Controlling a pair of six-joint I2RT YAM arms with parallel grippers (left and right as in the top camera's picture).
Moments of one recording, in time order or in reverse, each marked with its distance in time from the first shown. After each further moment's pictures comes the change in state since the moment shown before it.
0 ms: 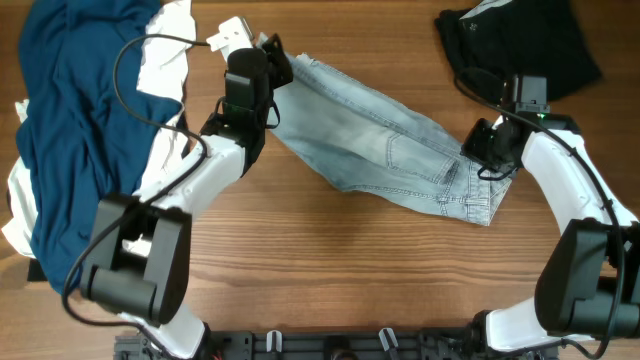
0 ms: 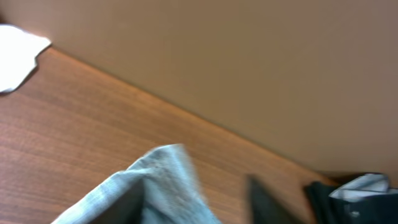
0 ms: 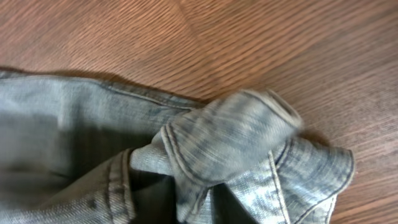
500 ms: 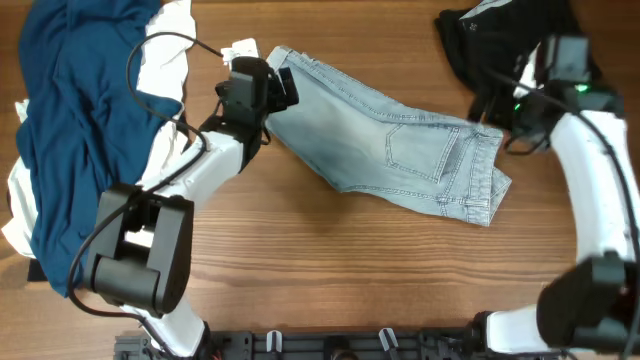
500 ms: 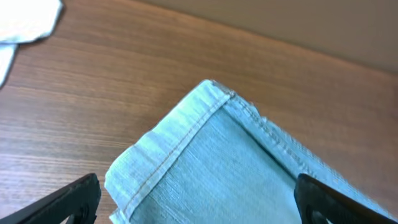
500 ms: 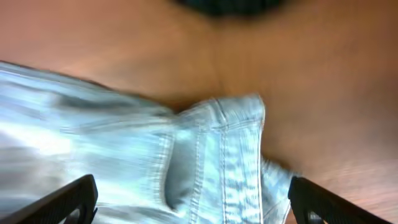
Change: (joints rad) left arm 0.031 0.034 0.008 -0.265 0.066 0.215; right arm -0.022 -0.063 0.314 -0.233 -0.039 -0.224
